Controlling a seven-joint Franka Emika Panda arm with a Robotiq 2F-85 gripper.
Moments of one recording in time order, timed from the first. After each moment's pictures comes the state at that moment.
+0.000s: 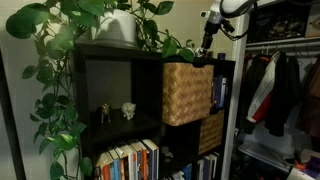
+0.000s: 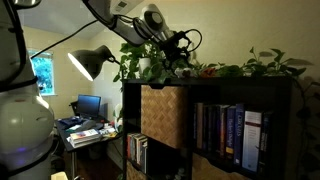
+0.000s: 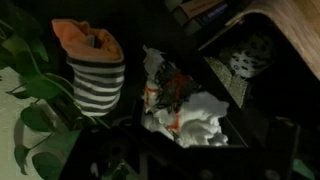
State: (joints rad) arm 0.05 -0.25 -0.02 -1.99 -0.36 2.28 -0.63
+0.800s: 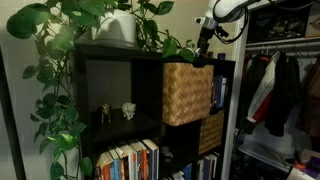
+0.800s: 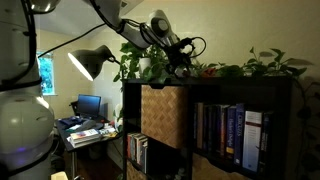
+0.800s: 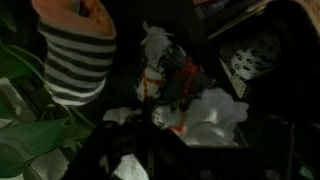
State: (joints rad) arm 0.05 -0.15 -0.03 -1.93 -0.27 2.29 -0.82
